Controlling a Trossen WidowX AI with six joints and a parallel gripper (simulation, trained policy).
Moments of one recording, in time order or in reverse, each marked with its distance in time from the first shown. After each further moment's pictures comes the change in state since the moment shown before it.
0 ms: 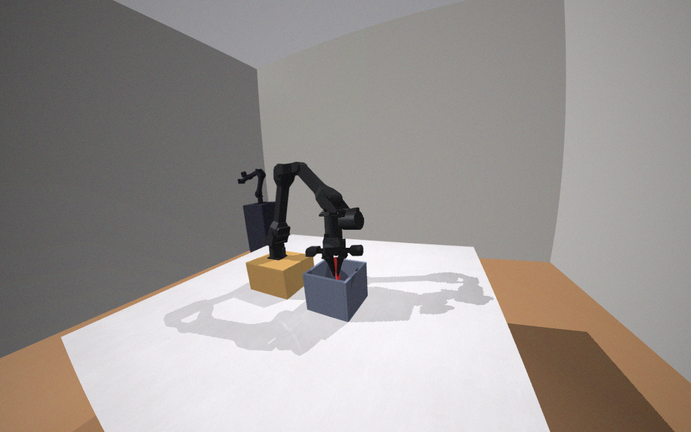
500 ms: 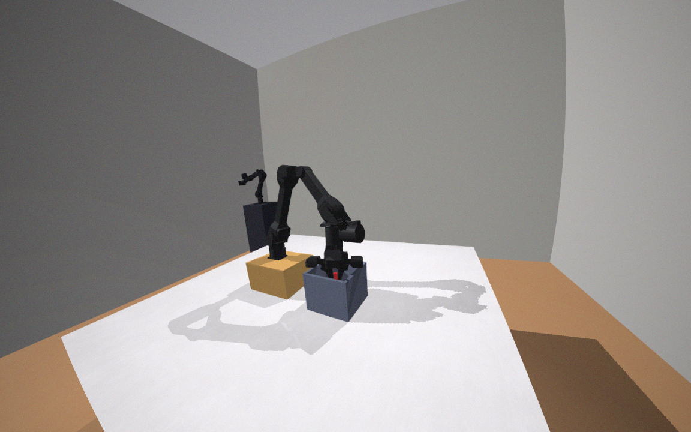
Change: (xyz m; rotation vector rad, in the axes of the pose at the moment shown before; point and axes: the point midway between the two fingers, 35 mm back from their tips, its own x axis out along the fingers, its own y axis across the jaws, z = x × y) arm 0.036 -0.003 0.001 -0.058 0.019 -0.031
